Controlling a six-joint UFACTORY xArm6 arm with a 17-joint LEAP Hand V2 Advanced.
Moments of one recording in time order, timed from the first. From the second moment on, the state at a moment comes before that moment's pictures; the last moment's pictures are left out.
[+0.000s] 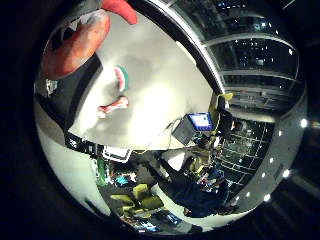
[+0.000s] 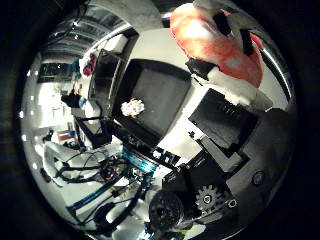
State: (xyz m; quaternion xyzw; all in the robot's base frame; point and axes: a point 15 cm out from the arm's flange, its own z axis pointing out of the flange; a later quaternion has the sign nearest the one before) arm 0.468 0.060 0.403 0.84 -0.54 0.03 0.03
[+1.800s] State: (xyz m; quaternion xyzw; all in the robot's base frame) arm 0.401 -0.137 0.291 0.76 -0.64 -0.04 0.05
